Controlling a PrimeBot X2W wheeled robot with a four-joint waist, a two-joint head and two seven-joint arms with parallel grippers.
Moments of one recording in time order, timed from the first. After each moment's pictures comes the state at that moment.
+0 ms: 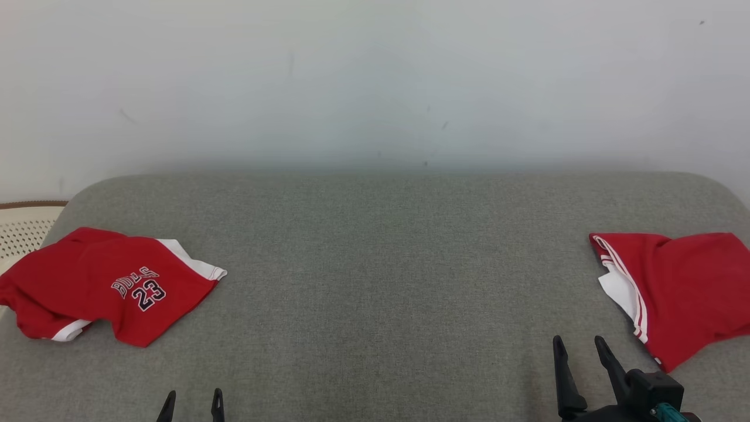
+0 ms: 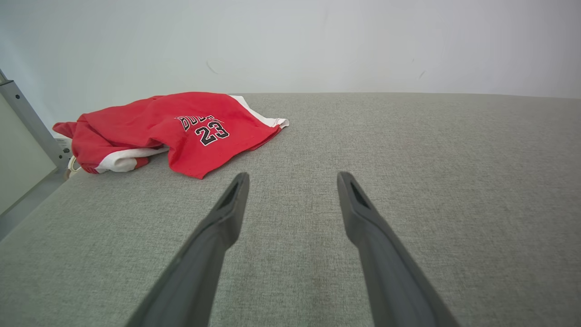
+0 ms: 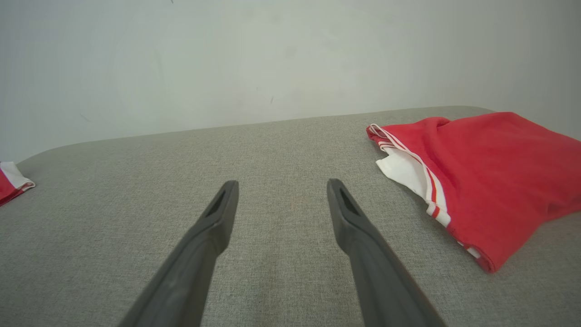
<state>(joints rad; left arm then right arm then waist) -0.02 0.06 -0.03 0.25 -0.02 0.10 -0.26 -0.09 -0.09 0.12 0.36 0.12 0.13 -0.26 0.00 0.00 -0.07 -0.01</state>
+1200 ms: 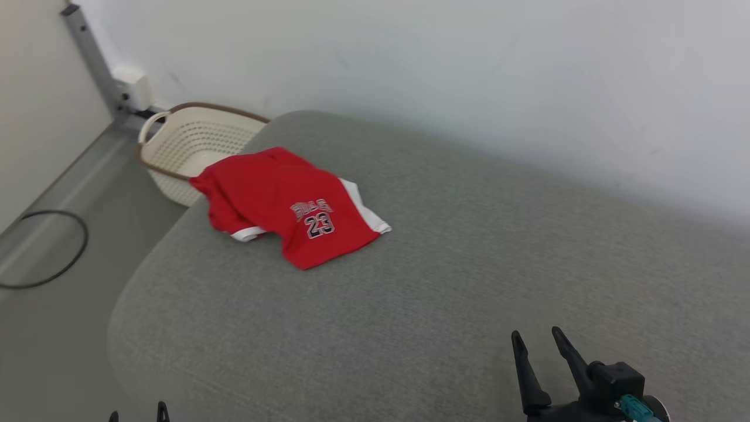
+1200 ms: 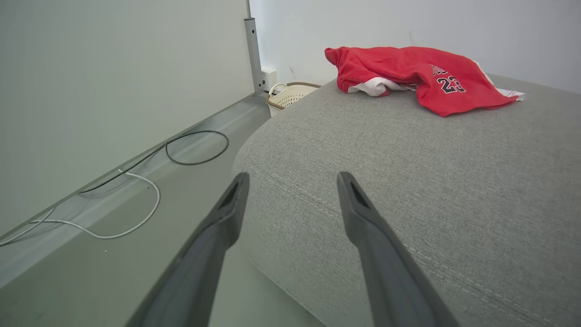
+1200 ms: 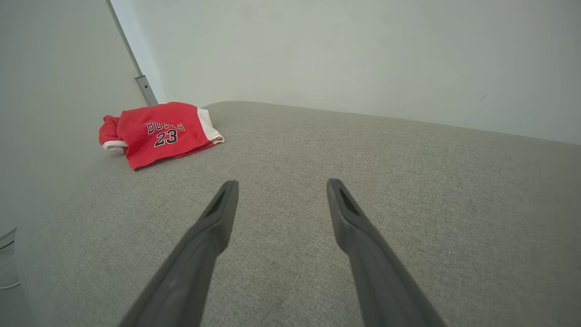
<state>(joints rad) -0.01 0.06 0.12 0.27 -0.04 0.13 -0.26 -0.11 -0.09 0.25 0.35 0.15 0.13 -0.26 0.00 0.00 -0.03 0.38</state>
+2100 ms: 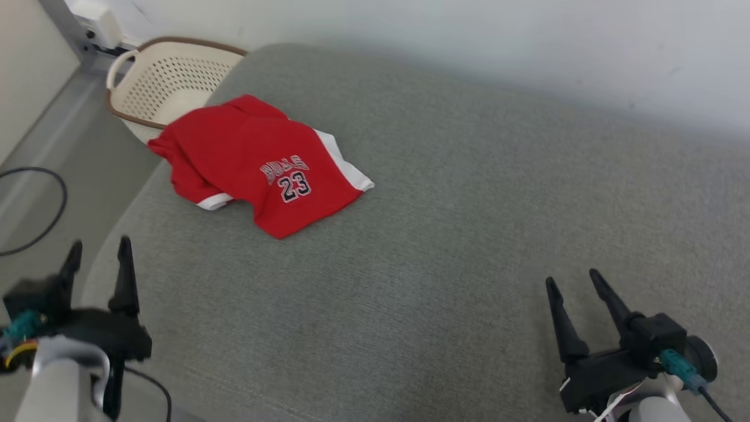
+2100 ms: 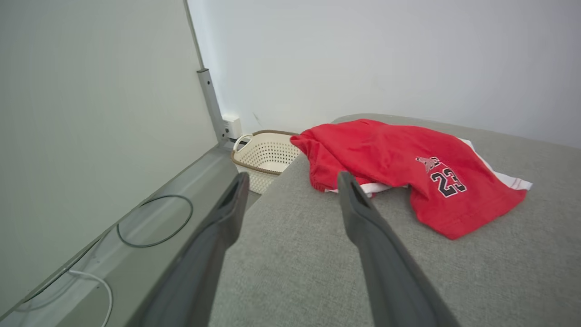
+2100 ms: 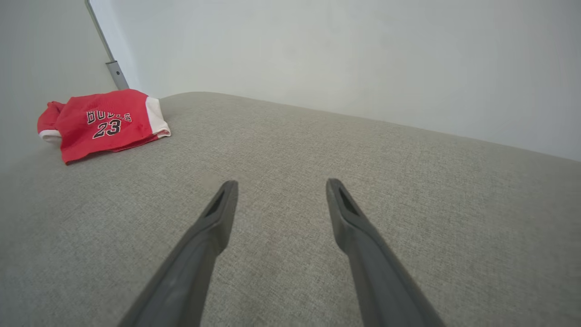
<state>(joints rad) -0.53 0.18 0.14 0.58 -0.08 -0.07 -0.26 -0.20 -0.23 0.27 0.29 0.15 0.13 -0.26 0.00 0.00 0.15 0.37</state>
